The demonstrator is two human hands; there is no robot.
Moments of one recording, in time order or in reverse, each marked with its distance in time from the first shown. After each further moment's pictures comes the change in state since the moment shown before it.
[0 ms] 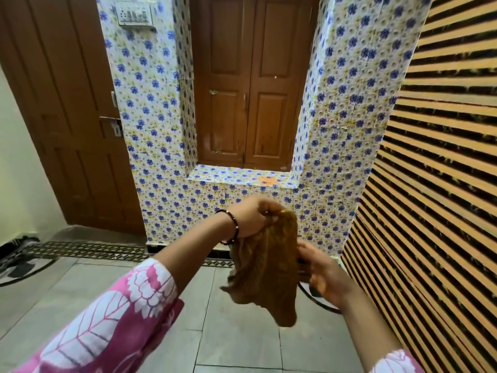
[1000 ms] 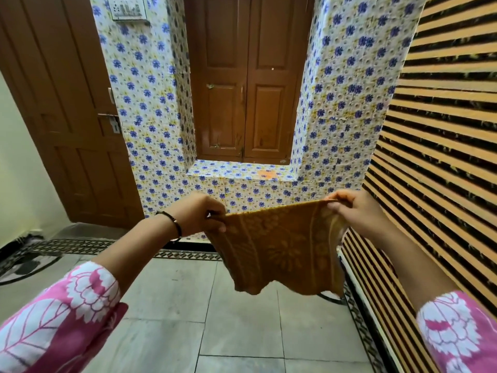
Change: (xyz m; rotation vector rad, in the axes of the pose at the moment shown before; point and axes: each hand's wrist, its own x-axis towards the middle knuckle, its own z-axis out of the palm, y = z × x) left_hand -0.036 -0.070 -0.030 0.419 0.038 0.085; right_hand -0.011 -0.095 -0.046 -0.795 0.334 -0.311
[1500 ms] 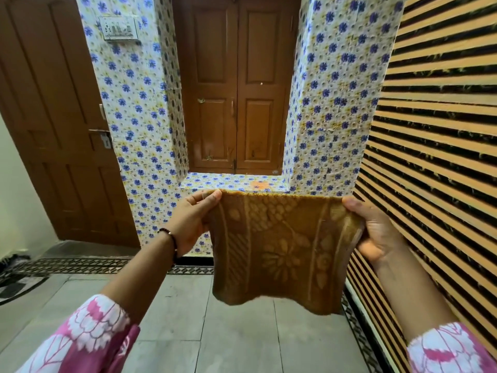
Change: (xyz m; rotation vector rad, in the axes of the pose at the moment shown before) left_hand 0.009 0.027 0.007 -1.517 0.373 -0.302; right_hand -0.021 -0.004 -0.014 1.115 0.134 0.337
